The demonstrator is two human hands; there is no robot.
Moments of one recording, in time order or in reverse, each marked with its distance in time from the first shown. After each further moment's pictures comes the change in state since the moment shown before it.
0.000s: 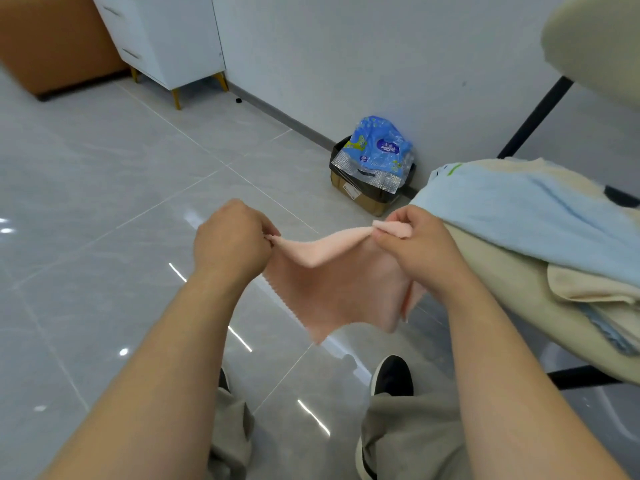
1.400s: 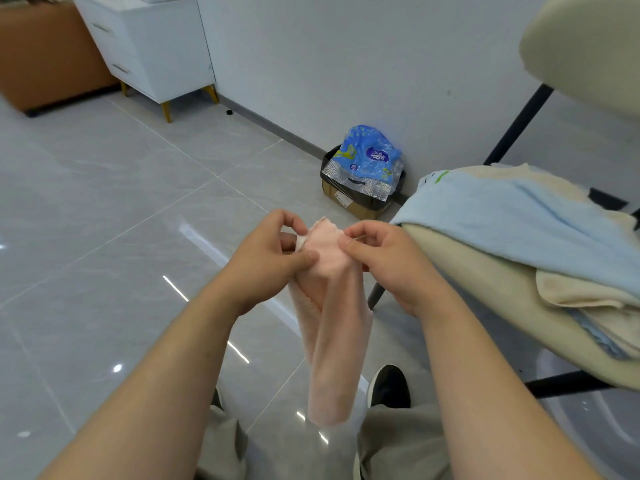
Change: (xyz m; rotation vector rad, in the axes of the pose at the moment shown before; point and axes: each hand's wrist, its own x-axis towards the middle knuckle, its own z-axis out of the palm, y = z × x) left_hand -0.013 0.031 0.008 -0.919 -0.382 0.074; right_hand 0.000 -0.009 0.018 0.231 -0.226 0.022
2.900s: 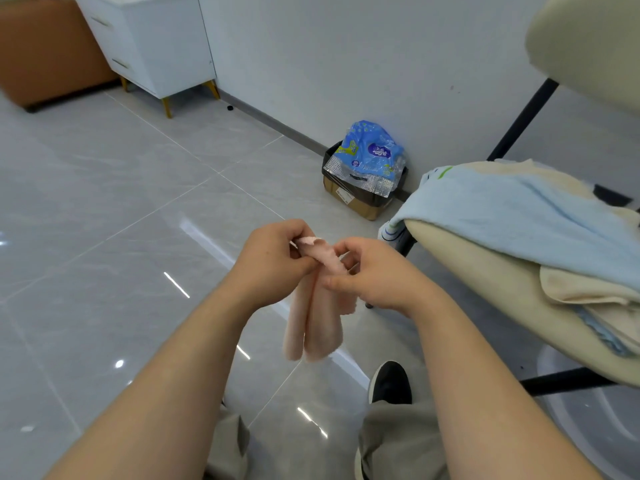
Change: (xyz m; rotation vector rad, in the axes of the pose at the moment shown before) left_hand -0.001 0.001 0.008 0.378 0.096 0.124; right_hand -0.005 0.006 0.006 -0.352 -0.249 0.019
